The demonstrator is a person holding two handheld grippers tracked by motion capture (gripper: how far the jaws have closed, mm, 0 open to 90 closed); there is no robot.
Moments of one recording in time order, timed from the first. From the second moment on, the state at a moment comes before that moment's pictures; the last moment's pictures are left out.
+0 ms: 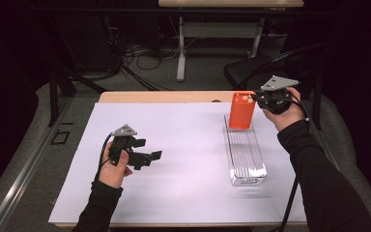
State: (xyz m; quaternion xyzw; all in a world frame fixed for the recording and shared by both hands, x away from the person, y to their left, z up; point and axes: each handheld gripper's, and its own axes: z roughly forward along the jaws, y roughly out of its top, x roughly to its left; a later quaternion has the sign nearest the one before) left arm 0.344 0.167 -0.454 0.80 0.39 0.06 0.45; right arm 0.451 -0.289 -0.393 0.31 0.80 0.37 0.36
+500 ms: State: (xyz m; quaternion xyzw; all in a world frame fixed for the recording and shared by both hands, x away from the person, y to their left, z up) left arm 0.346 0.169 -0.457 0.80 0.40 0.06 0.45; right arm 0.460 -0.288 -0.425 0.28 0.79 0.37 0.40
